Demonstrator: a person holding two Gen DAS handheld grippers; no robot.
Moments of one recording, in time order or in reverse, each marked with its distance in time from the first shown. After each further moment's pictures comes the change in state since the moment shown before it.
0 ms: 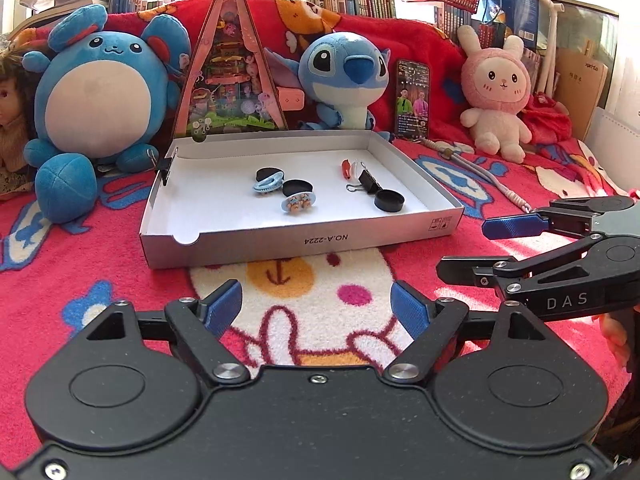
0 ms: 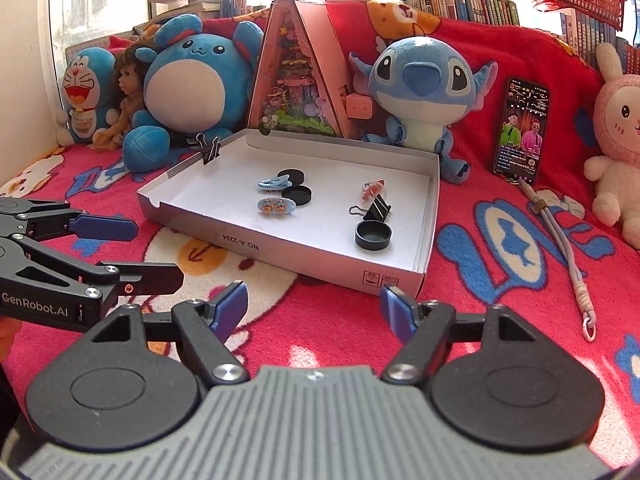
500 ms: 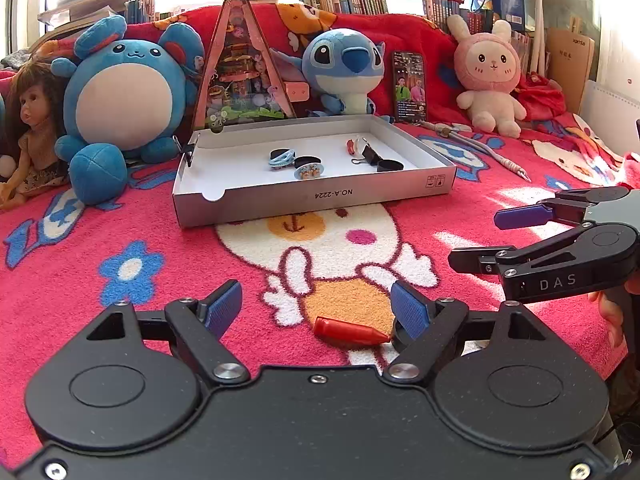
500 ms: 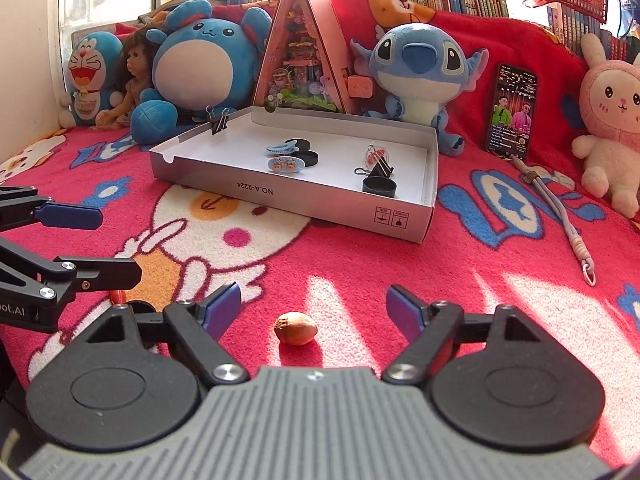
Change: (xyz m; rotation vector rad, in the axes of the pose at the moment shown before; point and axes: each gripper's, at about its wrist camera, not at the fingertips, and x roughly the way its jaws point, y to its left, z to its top) left arm -0.041 -0.004 -0.044 0.053 -0.027 0.052; right arm -0.013 0.016 -0.048 0.008 -0.023 -0.039
